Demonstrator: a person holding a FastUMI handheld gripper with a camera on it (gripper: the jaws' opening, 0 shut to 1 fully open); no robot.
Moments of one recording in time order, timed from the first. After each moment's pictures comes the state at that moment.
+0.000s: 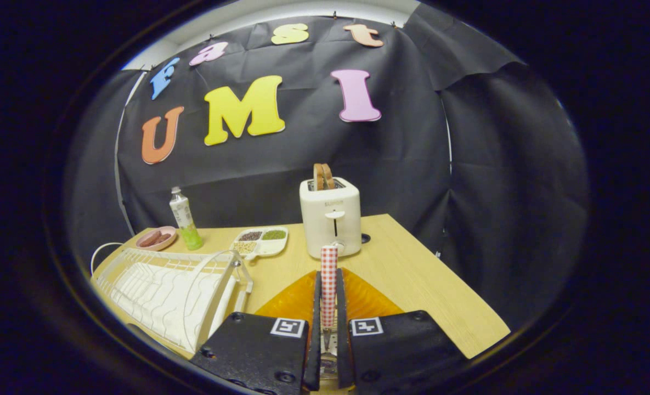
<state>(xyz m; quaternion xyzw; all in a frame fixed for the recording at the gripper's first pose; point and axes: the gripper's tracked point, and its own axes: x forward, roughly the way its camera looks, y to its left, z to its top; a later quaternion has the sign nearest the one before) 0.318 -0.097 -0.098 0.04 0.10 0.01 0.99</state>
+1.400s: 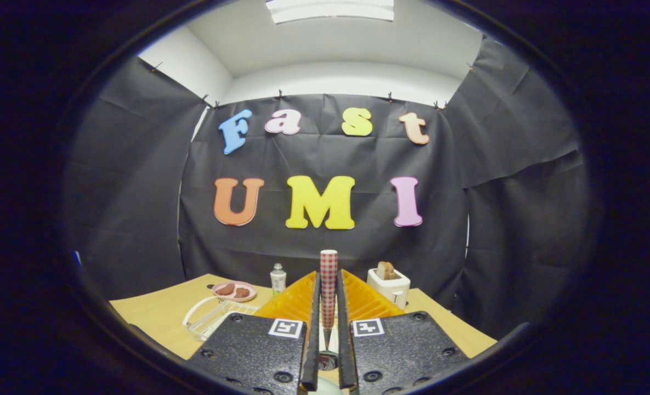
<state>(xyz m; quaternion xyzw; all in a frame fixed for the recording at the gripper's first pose) 0.072 0.106 0.039 -0.01 -0.09 0.07 0.99</state>
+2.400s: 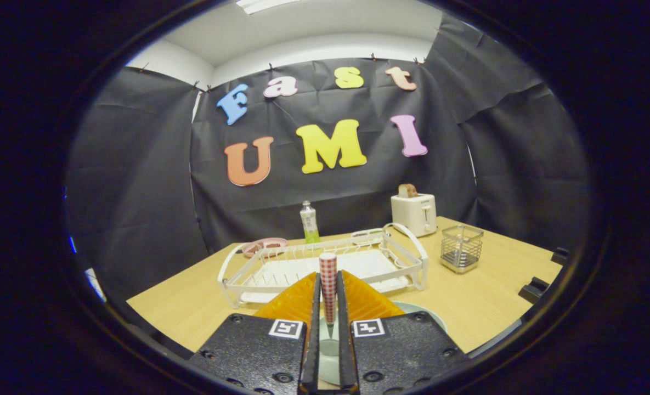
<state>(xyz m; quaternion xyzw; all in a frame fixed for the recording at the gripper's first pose) 0.058 0.171 -0.160 0.07 0.02 0.08 0.99</state>
